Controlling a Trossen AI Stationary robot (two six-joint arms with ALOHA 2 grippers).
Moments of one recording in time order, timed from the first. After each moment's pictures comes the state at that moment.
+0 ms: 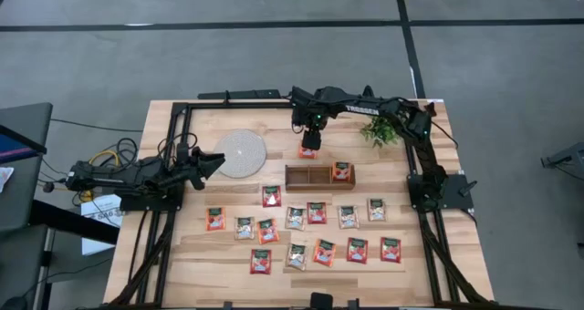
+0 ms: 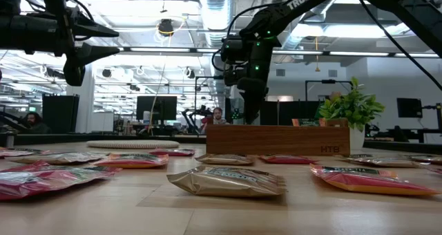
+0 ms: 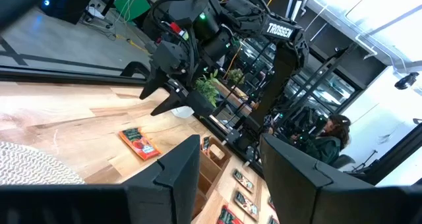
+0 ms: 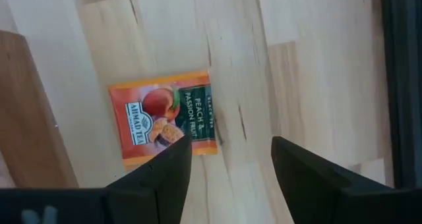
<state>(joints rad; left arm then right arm) -0.08 0.02 0.00 0.14 -0.45 -0.64 -0.45 2.13 1.75 -0.97 0.00 -0.31</state>
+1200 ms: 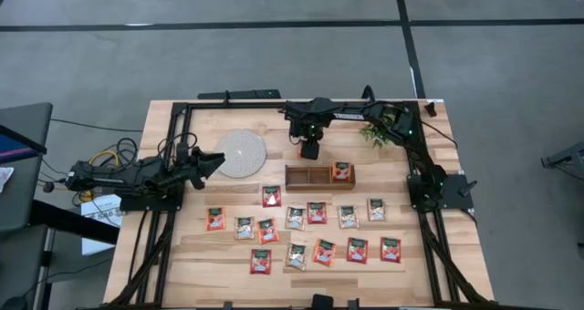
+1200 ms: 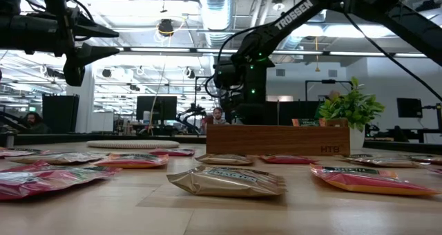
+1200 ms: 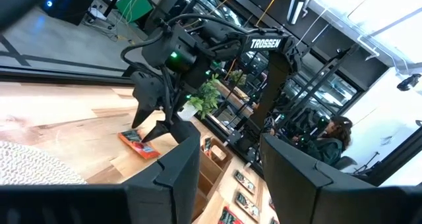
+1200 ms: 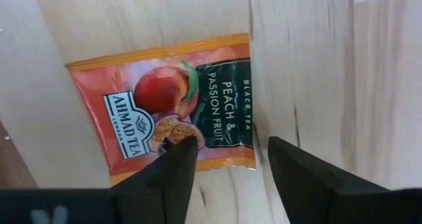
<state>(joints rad) -0.08 0.02 0.00 0.14 -0.46 -0.65 -0.43 2.27 1.74 -0.97 0.00 -0.27</state>
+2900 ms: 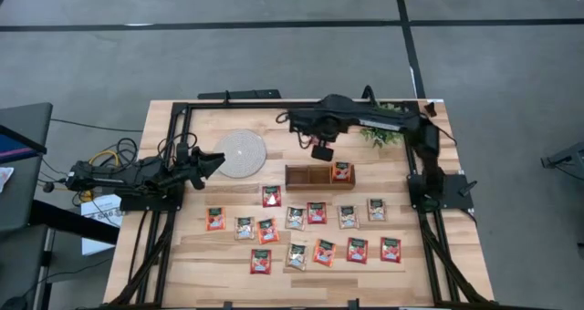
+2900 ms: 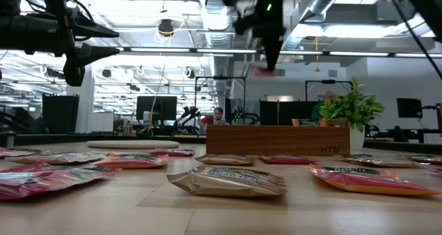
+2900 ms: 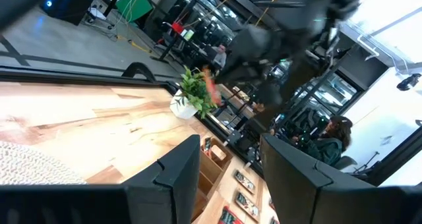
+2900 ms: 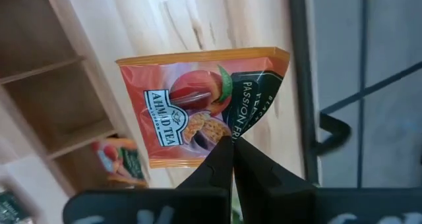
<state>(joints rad) -0.08 0.02 0.00 0.14 -0.46 -0.65 -0.18 2.00 2.03 -1.57 0.40 0.03</state>
